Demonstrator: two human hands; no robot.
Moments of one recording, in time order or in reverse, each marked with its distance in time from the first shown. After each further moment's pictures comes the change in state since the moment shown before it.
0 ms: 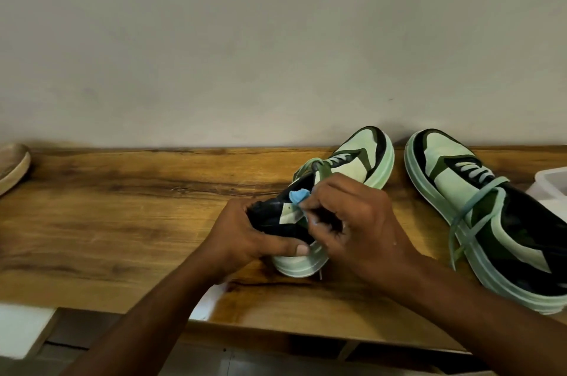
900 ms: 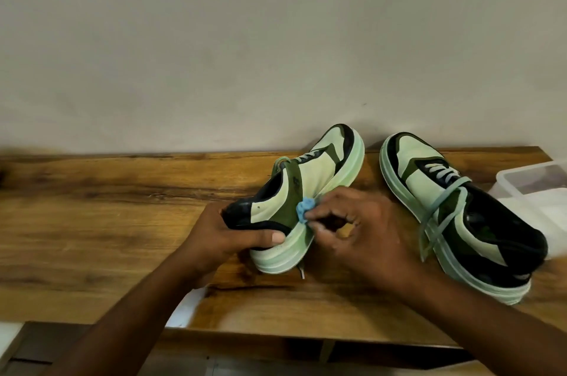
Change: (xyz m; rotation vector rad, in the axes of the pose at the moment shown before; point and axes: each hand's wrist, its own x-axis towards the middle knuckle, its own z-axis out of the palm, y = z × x) left_hand 0.005 -0.004 0.003 -0.111 -0.006 0.025; right_hand -0.028 0.025 -0.022 0.082 -0.013 0.252
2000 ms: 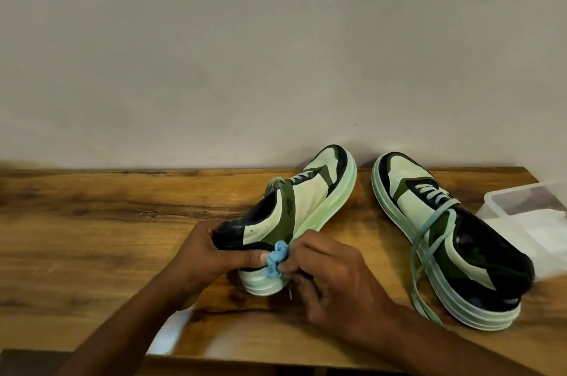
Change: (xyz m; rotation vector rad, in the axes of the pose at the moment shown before) left_hand 0.002 0.002 -0.003 0.004 0.014 -0.024; right_hand -0.014 -0.020 0.016 -0.010 -0.101 -0.207
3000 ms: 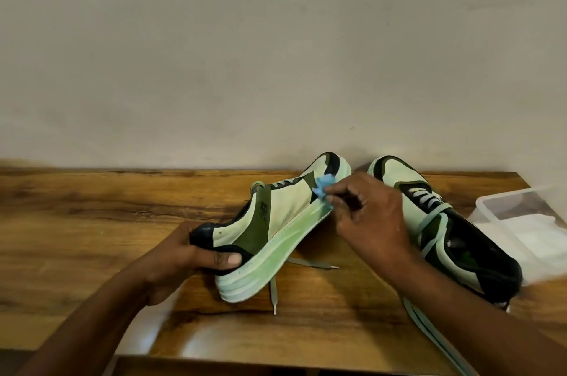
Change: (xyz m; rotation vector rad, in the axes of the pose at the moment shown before) left_hand -0.001 0.009 -0.031 0.035 -0.199 -0.140; right_hand 0.032 0.057 -0.037 -0.158 0.357 0.341
